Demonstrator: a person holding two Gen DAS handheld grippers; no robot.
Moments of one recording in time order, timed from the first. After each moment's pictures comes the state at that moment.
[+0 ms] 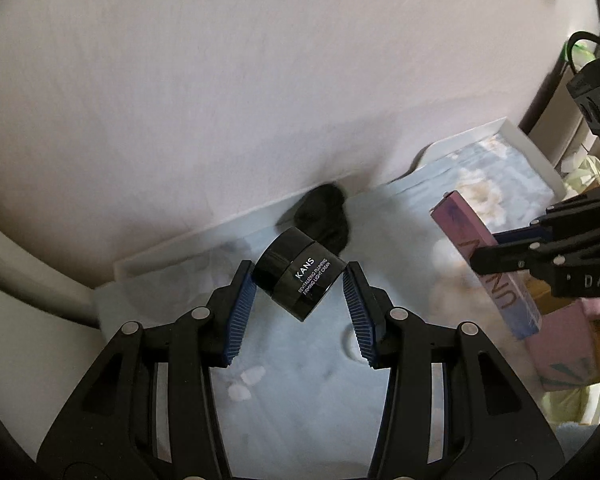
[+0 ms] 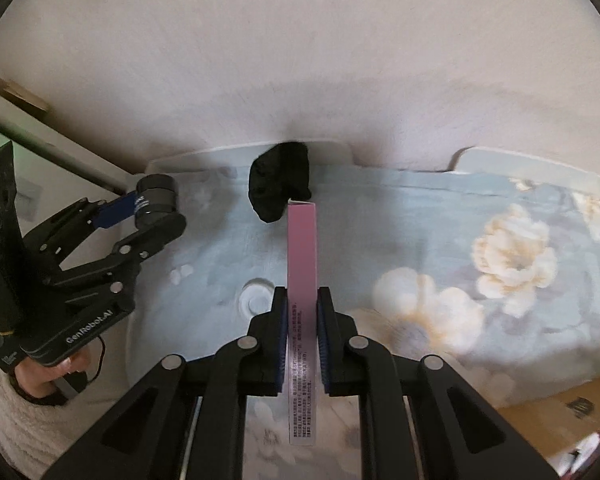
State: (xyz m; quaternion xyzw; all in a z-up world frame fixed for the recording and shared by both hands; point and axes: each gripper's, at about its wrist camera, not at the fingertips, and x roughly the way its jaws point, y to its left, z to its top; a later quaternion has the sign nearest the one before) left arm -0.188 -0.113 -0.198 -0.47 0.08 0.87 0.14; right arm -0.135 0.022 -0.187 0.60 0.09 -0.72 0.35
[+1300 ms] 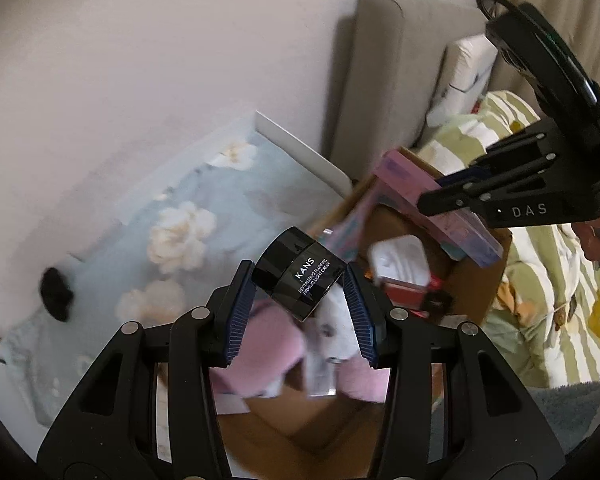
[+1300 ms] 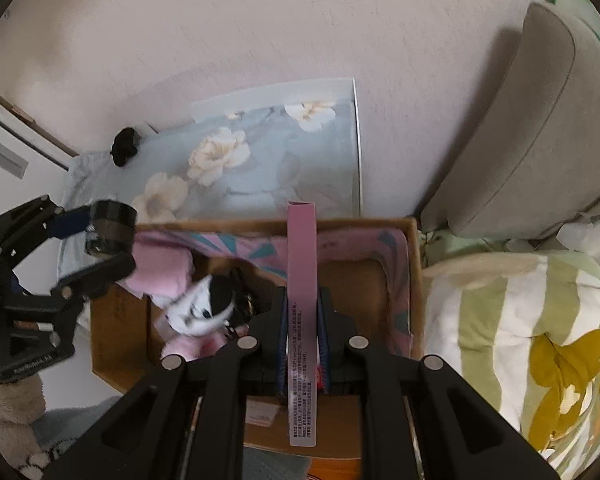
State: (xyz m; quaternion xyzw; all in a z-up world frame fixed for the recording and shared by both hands) left arm -0.064 0.233 -0.155 -0.47 0.15 0.82 0.29; right arm -0.164 0.356 -0.143 0.59 0.11 -0.75 0.28
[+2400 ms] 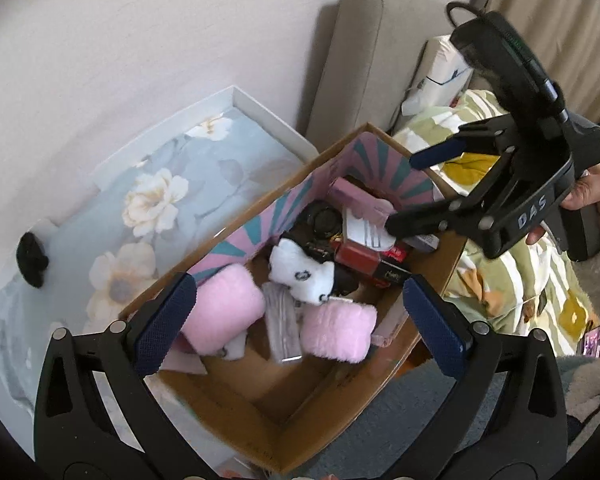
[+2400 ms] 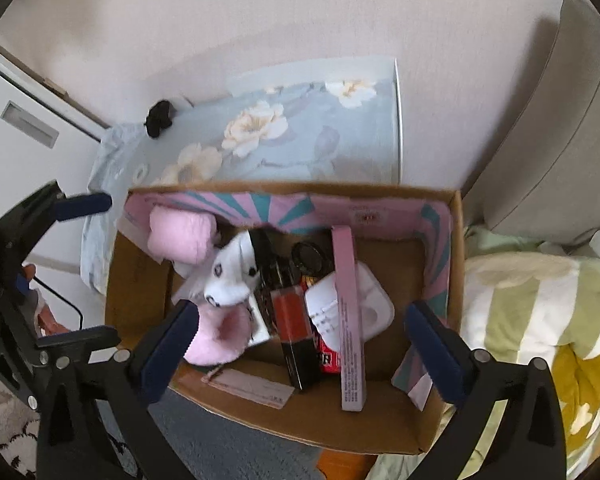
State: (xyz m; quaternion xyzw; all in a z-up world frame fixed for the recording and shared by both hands) left arm -0.040 0.207 -0.153 -0.50 0.11 0.80 0.31; right arm -0.150 0.357 -0.151 0.59 0.10 -0.72 0.34
